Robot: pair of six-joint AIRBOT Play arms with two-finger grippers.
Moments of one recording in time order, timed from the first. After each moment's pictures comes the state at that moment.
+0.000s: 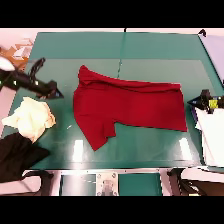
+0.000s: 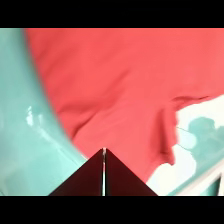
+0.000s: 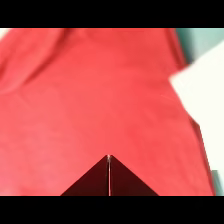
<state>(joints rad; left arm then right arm) 0.16 -1.39 1.15 0.92 -1.36 -1.25 -0.74 -1.40 1.03 -0.84 1.27 1.24</state>
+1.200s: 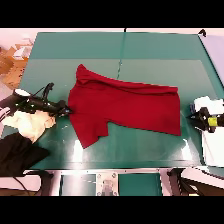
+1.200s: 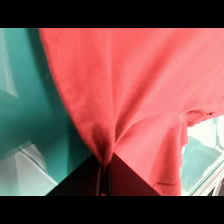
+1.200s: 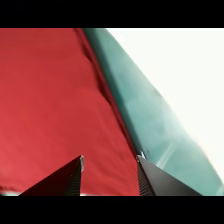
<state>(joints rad) 0.19 -1.53 0.91 0.71 -1.17 -1.00 -0.84 -1.29 0.80 -0.99 1.28 1.28</state>
